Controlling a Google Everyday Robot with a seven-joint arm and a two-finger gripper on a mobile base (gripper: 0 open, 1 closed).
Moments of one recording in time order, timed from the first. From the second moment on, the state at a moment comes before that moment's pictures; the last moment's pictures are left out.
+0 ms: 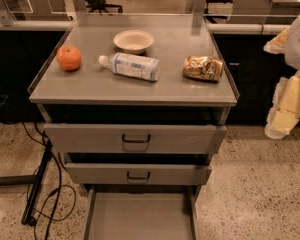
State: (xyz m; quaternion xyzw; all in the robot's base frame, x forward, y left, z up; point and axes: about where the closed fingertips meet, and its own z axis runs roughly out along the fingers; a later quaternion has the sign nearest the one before) arm 0.438 -0.217 0.976 -0.60 0.78 -0.03 0.16
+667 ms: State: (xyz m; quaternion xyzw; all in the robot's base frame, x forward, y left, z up) arm 0.446 -0.203 0.985 -0.60 0.78 -0.02 0.20
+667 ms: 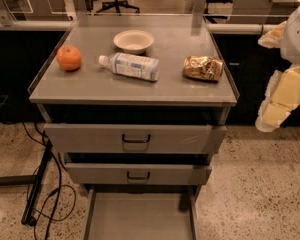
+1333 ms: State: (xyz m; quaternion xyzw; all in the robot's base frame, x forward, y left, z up) arm 0.446 -0.201 0.988 -0.60 0.77 -0.02 0.20
